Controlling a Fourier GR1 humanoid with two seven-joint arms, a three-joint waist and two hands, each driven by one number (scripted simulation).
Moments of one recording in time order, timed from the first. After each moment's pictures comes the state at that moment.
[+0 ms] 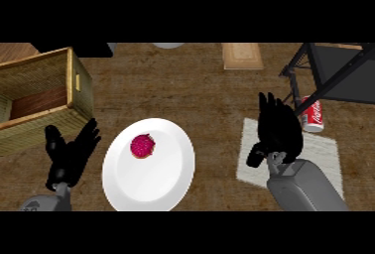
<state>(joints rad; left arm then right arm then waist) -0.06 0.30 -0.10 -1.31 0.29 0.13 0.24 -0.37 -0.20 0.39 -1.59 0.94 0.30 0.99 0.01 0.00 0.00</state>
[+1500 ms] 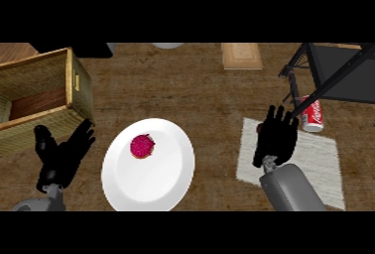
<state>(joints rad) -0.04 0.26 0.01 -1.36 0.22 0.04 0.30 -0.31 -0.09 0.28 -1.28 1.32 0.14 0.92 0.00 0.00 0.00</state>
